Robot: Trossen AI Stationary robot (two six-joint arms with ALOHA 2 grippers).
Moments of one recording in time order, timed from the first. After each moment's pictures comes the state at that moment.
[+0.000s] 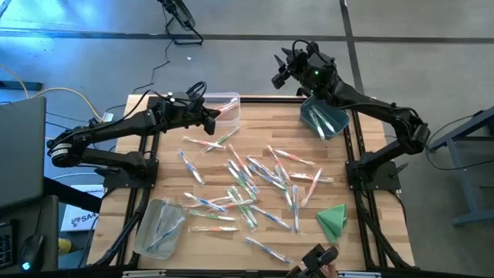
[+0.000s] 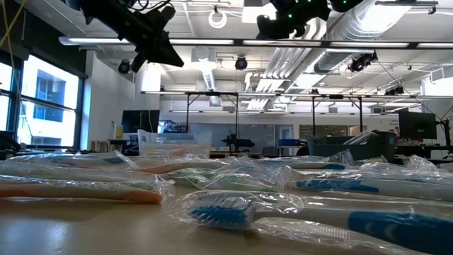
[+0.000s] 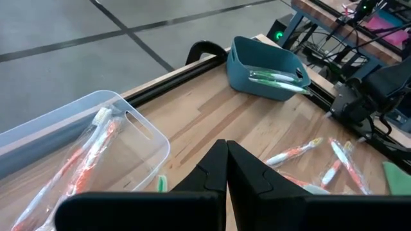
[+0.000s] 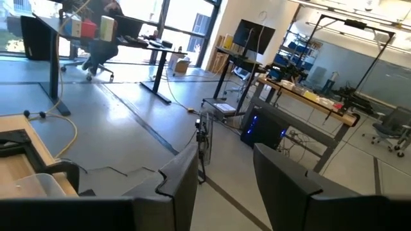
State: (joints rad) left arm 0.45 1.06 0.84 -0.15 -0.08 -0.40; right arm -0.60 1.46 1.28 0.17 0.31 -0.29
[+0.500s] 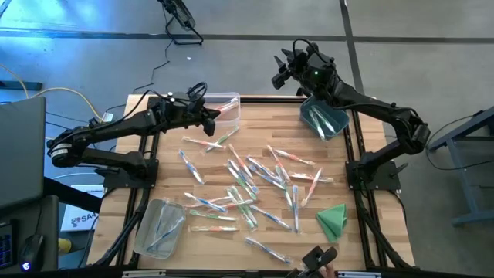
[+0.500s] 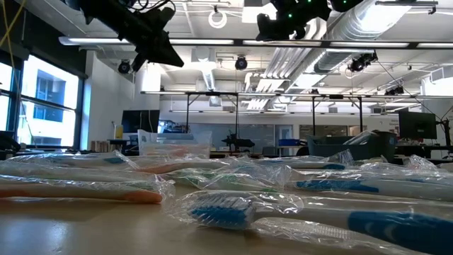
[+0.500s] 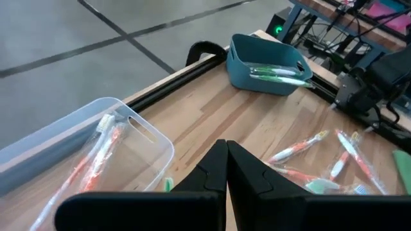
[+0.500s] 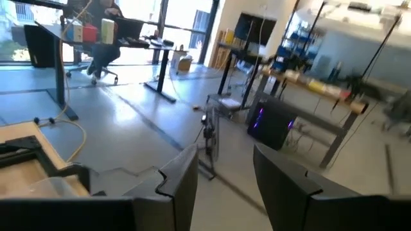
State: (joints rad) left arm 0.45 1.06 0.84 -0.15 -0.08 -0.32; right arm -0.60 1.46 1.28 0.14 0.31 -0.21
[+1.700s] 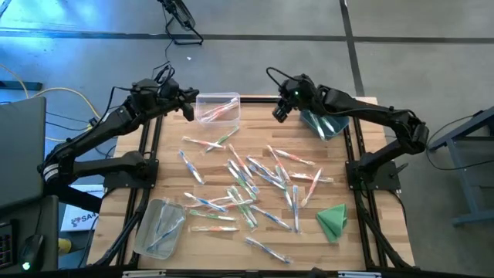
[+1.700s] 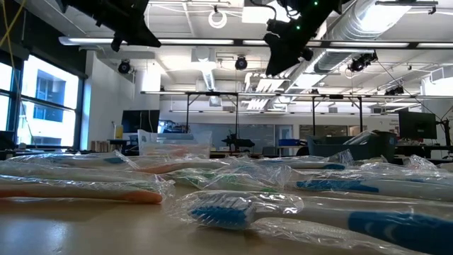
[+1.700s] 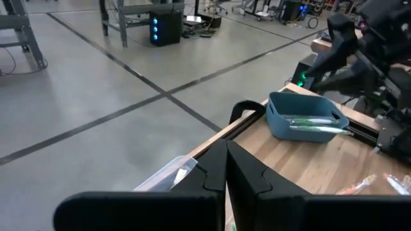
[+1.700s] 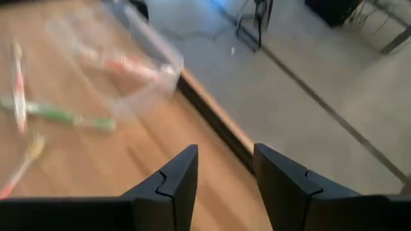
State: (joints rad) left arm 0.69 0.83 0.84 -0.19 -0.01 -0.12; right arm -0.46 1.46 1.28 -0.50 0.31 0.03
